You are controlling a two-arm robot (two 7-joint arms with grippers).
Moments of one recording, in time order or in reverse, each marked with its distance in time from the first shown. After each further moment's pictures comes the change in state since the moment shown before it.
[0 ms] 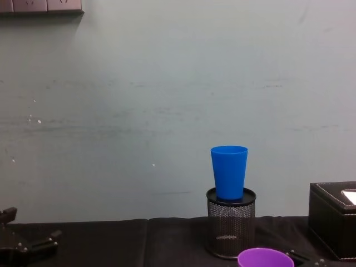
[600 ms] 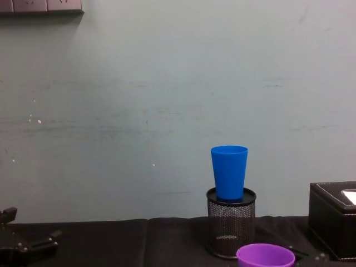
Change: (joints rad) left arm 0.000 0.000 0.000 0.000 0.000 0.000 0.000; right arm -0.006 0.005 0.005 -0.026 -0.009 0.009 -0.008
